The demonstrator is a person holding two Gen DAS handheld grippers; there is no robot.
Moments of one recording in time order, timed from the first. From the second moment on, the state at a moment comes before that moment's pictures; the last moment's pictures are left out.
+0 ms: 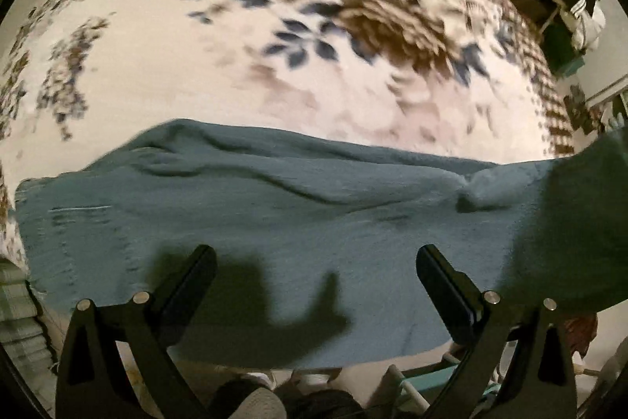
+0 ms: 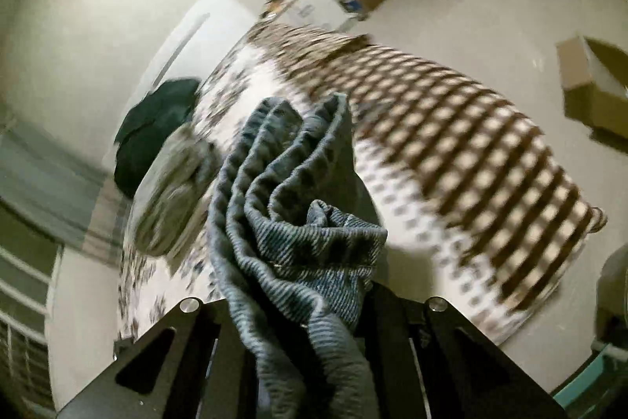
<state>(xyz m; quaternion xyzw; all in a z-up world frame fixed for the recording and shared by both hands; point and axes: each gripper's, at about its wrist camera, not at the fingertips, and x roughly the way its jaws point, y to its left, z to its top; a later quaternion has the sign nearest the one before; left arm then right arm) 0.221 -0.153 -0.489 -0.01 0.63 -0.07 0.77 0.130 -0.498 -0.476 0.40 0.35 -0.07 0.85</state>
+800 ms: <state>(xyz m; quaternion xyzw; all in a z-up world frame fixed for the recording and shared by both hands) 0.158 0.138 -0.515 -0.10 0.64 0.11 0.76 0.200 -0.088 -0.627 0.14 0.58 0.03 0.80</state>
